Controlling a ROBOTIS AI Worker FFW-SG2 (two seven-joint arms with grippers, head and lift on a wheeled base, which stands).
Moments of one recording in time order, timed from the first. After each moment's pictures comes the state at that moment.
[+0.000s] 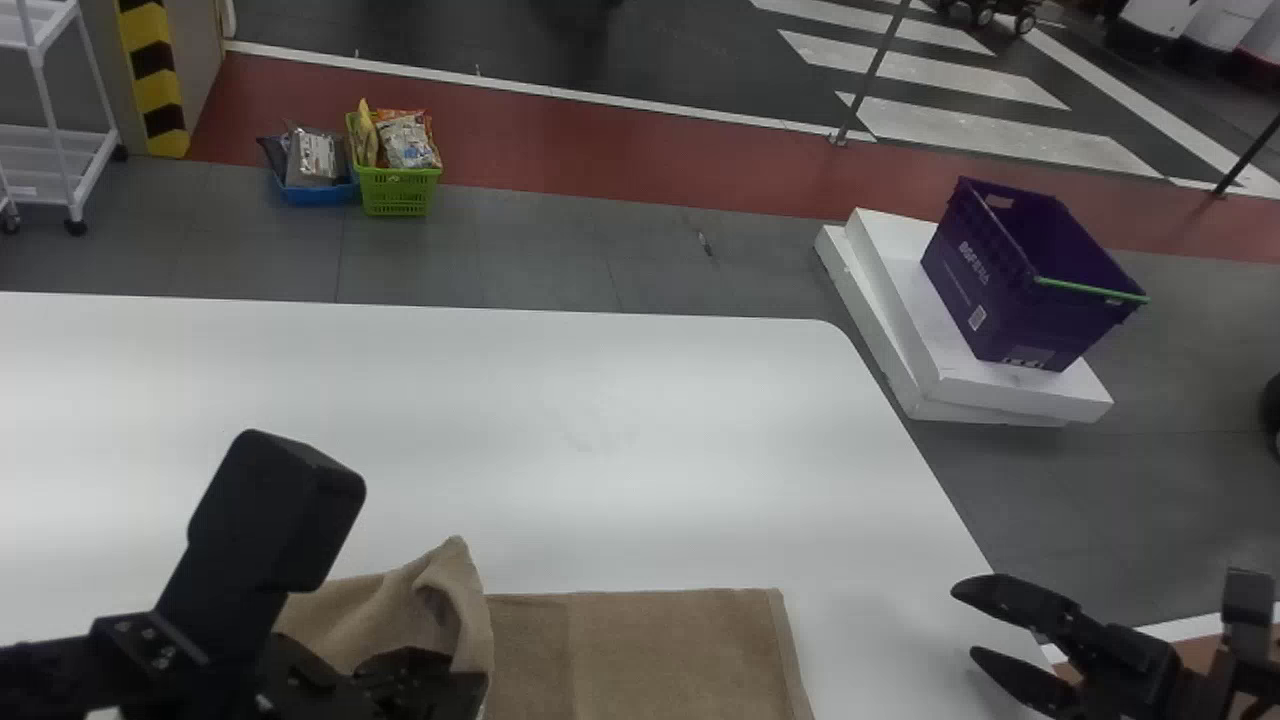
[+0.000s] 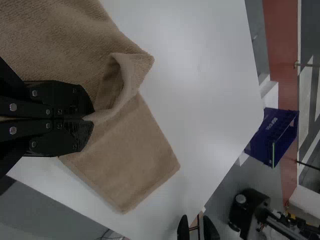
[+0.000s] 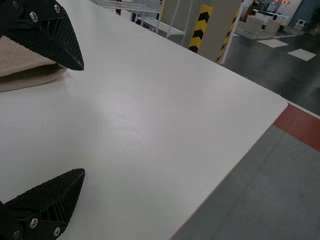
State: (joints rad) left arm 0.16 0.08 -0.57 -2.52 -0.58 1.57 -0.93; right arm 0.15 -0.34 -1.01 -1.68 -0.66 1.57 0.64
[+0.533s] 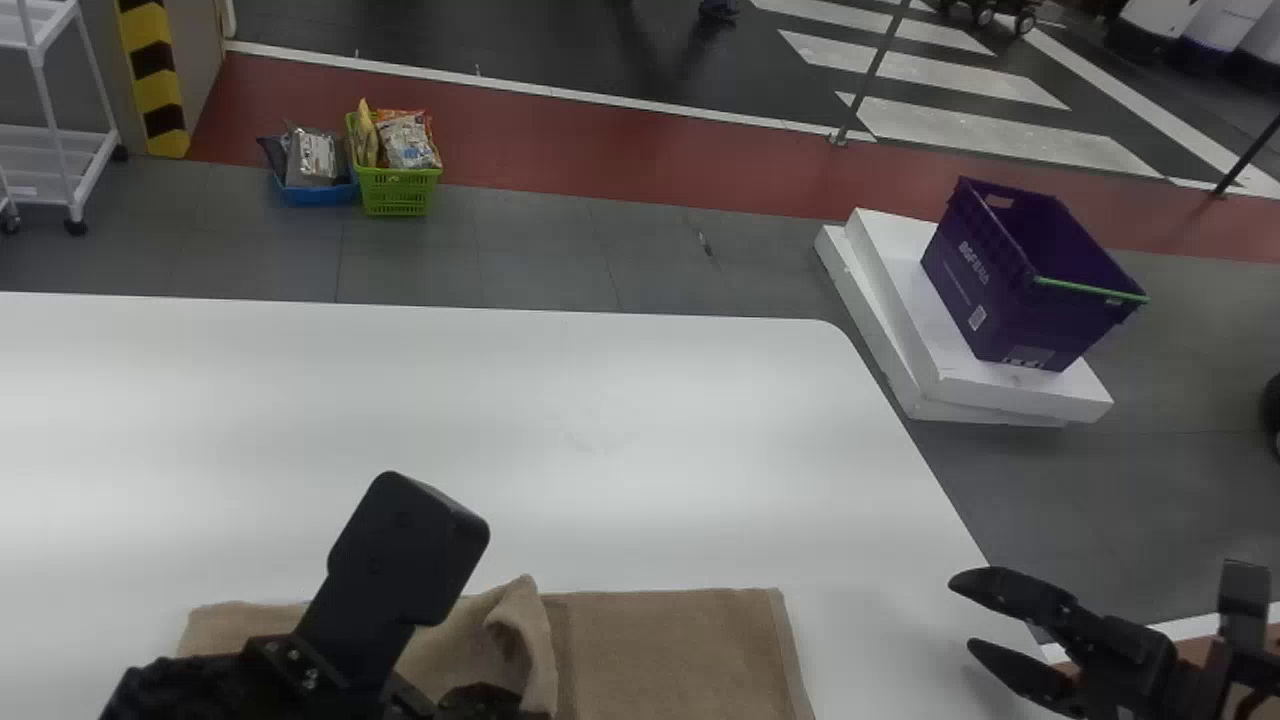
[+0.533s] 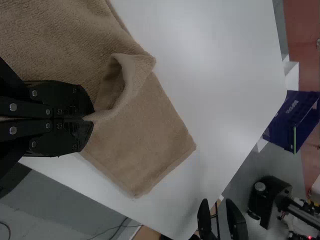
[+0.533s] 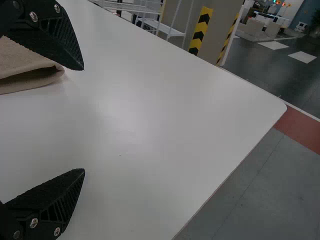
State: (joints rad) left arm 0.14 0.05 -0.69 -2.43 -0.60 1.57 -0.89; right arm 0.14 -0.34 -1.01 -1.68 -0.66 1.57 0.64
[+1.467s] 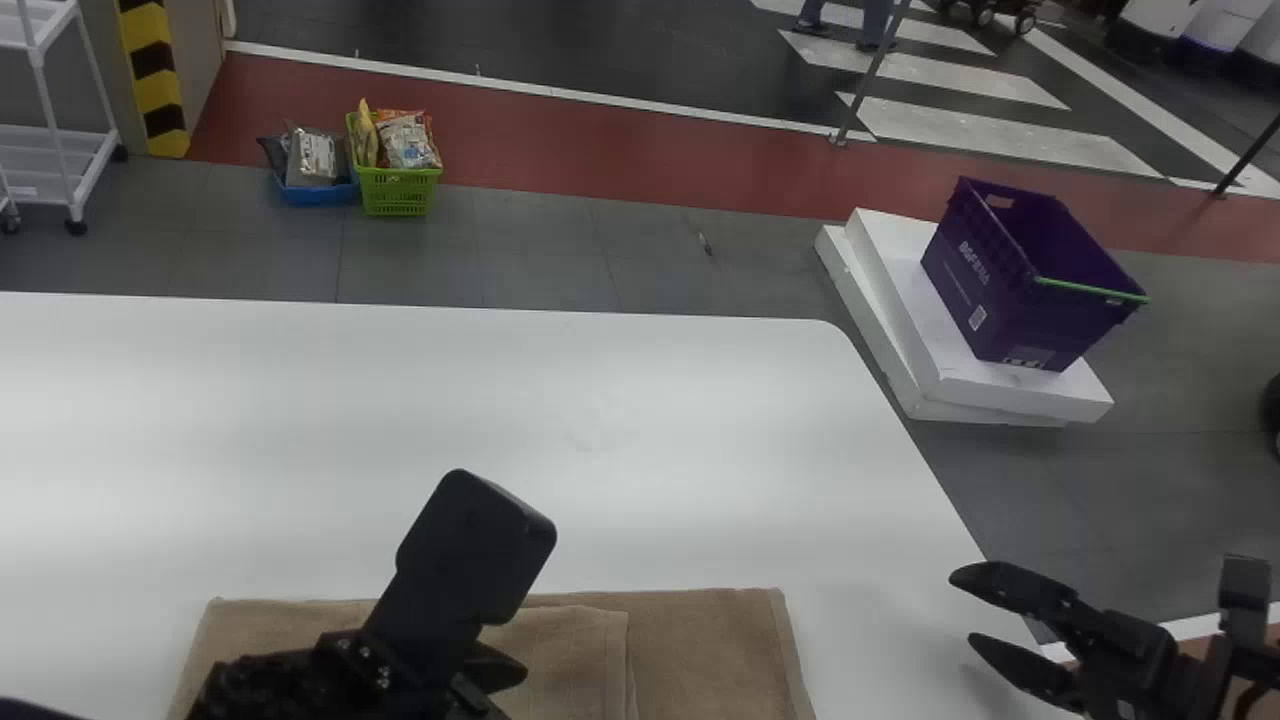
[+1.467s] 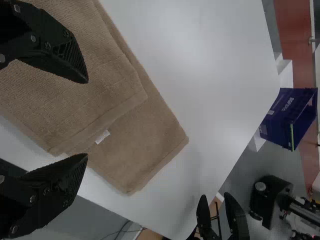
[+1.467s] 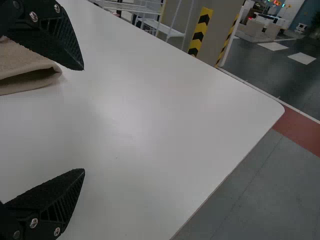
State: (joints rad) left arm 0.12 0.02 -0.75 -2.42 -0.57 1.57 -0.80; right arm 0.13 -0.35 -1.00 -1.68 -0.66 1.57 0.64
